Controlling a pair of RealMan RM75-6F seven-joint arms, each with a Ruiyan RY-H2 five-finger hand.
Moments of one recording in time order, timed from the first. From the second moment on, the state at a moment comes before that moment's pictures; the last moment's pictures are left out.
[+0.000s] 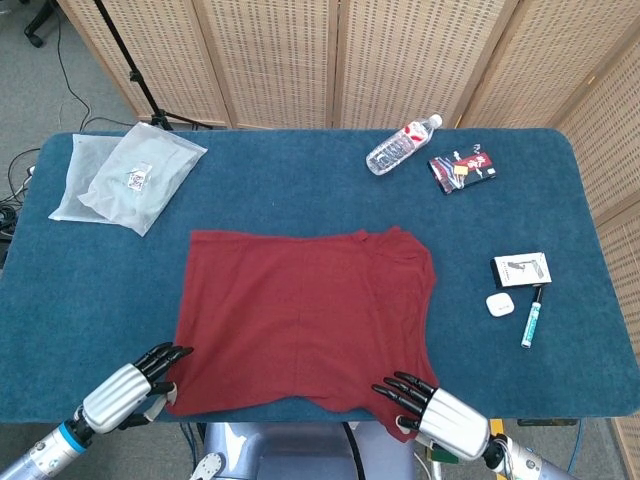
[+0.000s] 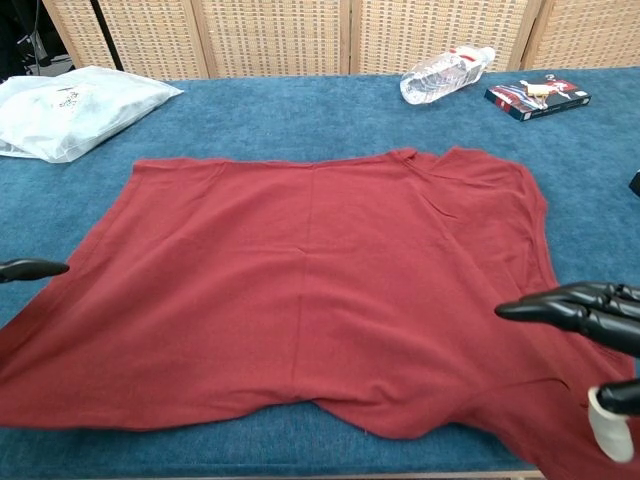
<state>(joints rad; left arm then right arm) -0.31 -1.39 0.35 -1.16 1.97 1.54 -0.46 0.37 -1.49 -0.35 -1.12 -2.15 1.64 0.15</state>
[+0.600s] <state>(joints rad) -0.29 -1.31 0.45 -1.19 2.06 1.55 -0.44 0.35 -1.43 -0.44 -1.17 -2.26 1.64 0.11</state>
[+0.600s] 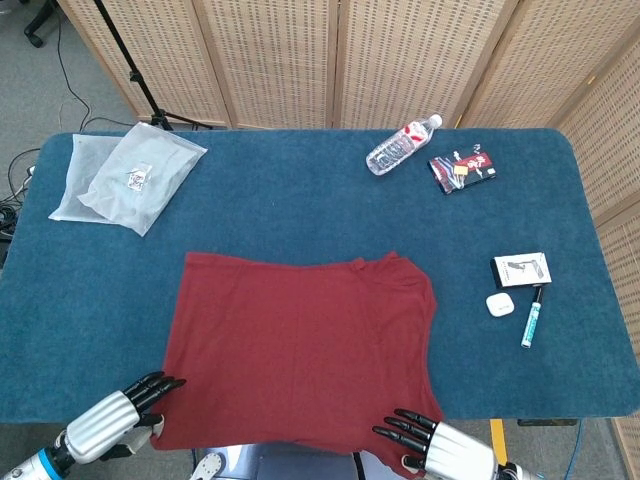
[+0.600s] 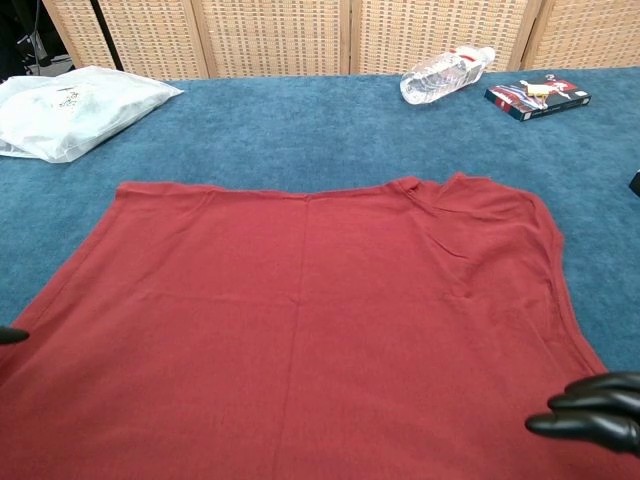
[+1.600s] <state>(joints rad) -0.26 -1.27 0.43 -1.26 2.07 1.56 -0.38 0.33 -1.41 -0.44 -1.18 -2.28 1.67 0.17</state>
